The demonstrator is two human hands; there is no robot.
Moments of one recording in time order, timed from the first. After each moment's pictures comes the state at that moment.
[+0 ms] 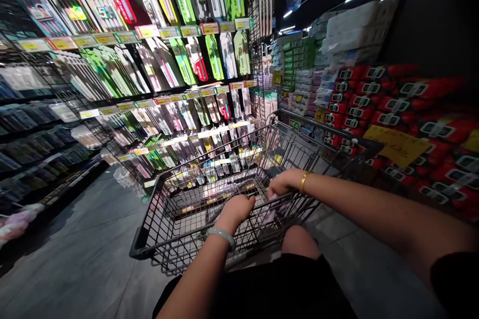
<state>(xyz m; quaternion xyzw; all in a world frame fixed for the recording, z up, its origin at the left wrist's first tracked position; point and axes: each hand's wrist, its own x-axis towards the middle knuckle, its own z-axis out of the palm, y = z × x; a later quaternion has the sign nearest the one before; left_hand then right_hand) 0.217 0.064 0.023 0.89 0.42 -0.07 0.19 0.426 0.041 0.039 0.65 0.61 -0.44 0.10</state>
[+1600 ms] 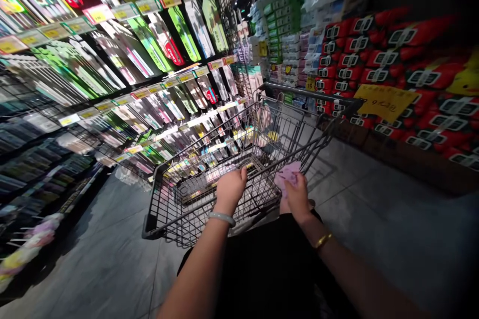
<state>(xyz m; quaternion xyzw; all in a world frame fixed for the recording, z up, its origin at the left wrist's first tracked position) 0.212 0.034 0.018 0.90 0.44 0.03 0.01 0.355 -0.082 -0.136 0.73 0.22 -0.05 -0.65</state>
